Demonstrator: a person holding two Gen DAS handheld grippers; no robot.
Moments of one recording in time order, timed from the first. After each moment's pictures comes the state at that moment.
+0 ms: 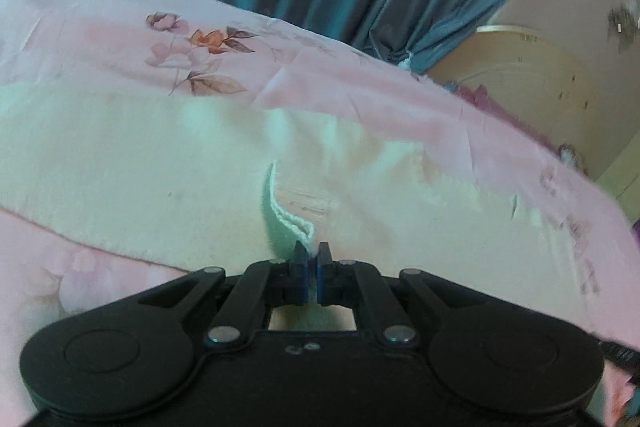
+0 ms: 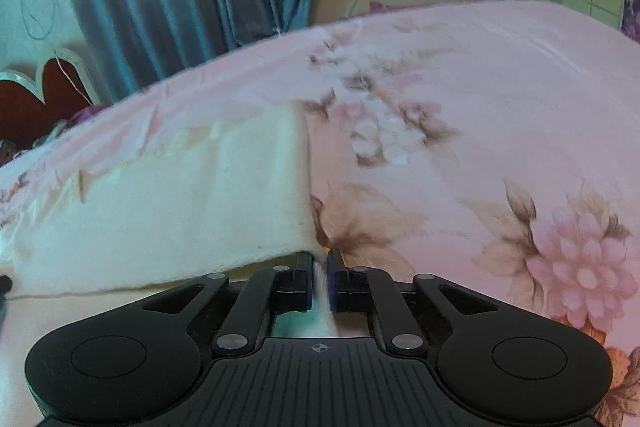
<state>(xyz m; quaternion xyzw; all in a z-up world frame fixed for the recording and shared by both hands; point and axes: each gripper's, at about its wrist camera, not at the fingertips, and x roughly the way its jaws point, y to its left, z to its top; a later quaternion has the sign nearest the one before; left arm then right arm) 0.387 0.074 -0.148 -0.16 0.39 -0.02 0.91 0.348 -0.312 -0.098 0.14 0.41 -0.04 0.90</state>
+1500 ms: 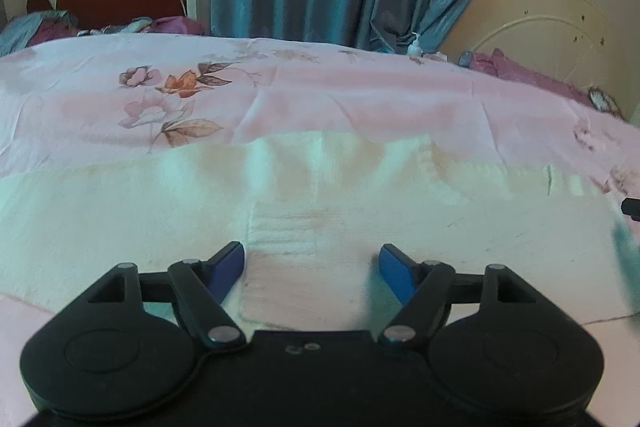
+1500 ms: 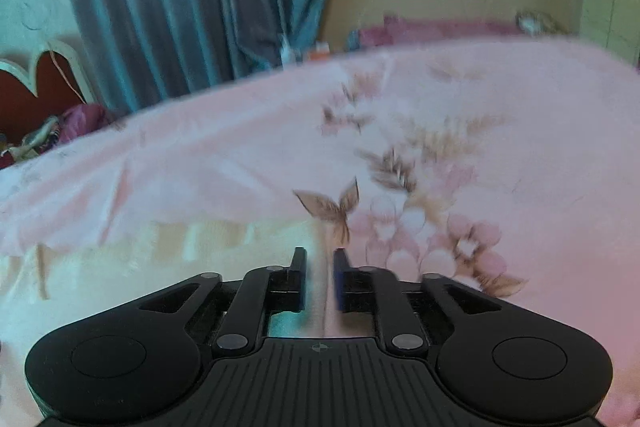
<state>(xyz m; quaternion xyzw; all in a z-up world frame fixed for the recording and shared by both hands) 0.407 0.045 -0.145 -0.04 0.39 0.01 0.92 0.448 -0.314 -0.076 0.08 0.38 -0.03 0.92</state>
